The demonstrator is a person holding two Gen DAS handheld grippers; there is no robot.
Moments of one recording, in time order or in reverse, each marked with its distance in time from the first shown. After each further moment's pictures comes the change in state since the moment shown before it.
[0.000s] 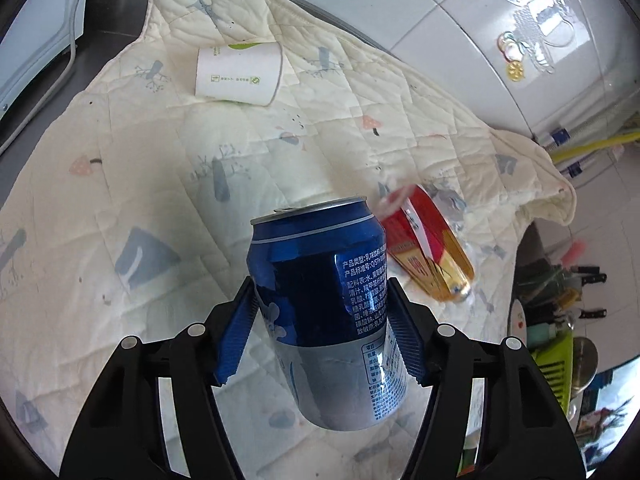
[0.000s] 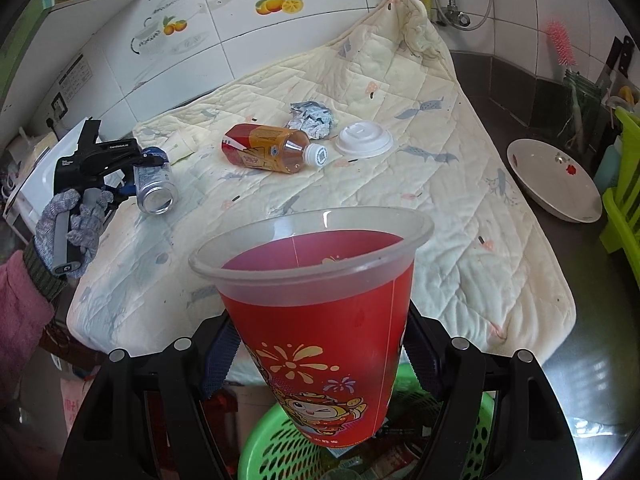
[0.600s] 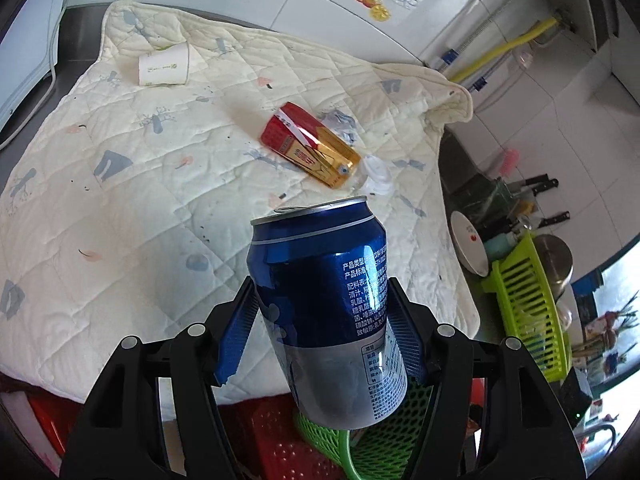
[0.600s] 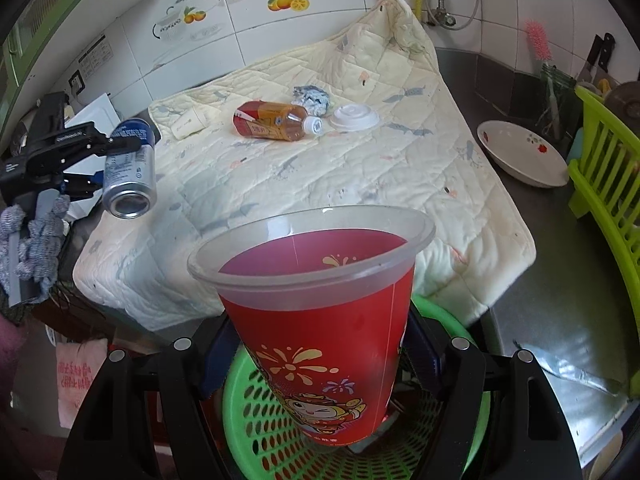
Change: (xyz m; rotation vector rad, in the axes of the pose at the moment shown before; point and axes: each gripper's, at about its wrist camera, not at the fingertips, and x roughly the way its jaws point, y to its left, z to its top) left arm -0.082 -0.070 -0.132 0.226 -0.002 -0.116; right arm -0.052 -0.010 -0.067 -0.034 0.035 -0.027
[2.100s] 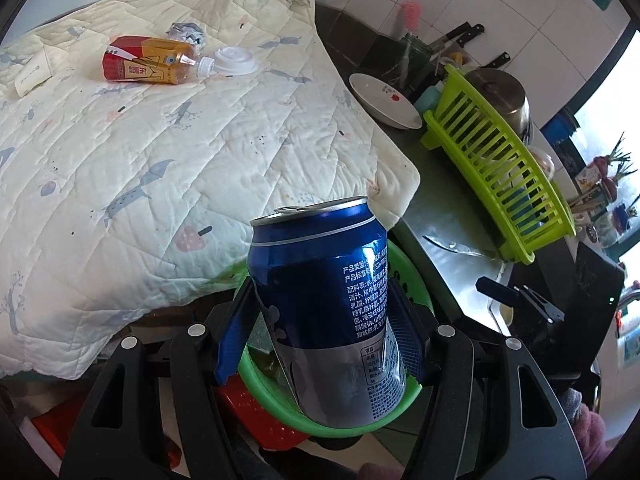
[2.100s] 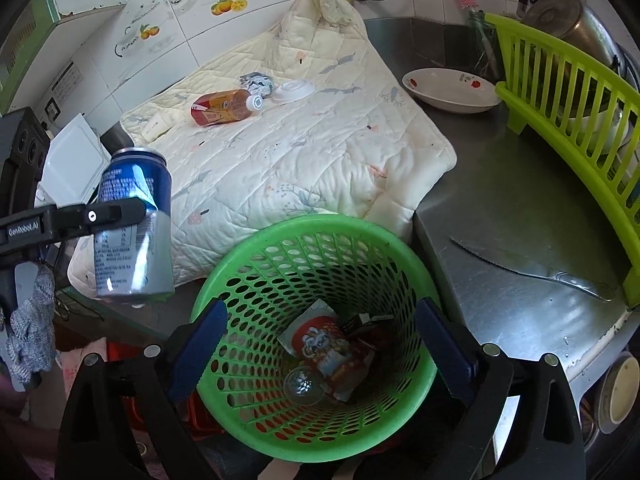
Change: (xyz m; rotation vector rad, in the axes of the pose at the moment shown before) left arm 0.043 -0.133 -0.132 0.339 0.246 -0.081; right arm -0.043 -0.056 -0.066 0.149 -0.003 -0.029
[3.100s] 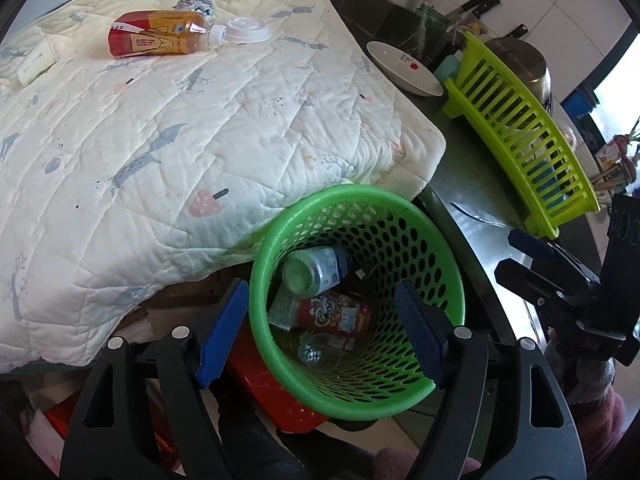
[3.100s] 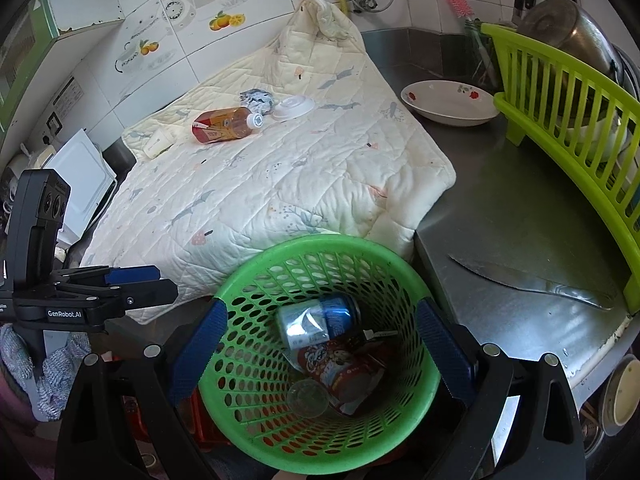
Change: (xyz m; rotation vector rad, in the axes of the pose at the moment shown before) left arm 0.014 0.013 -0.015 0.010 0.073 0.070; right arm 0.002 0.005 0.015 0.009 -0.033 0.020
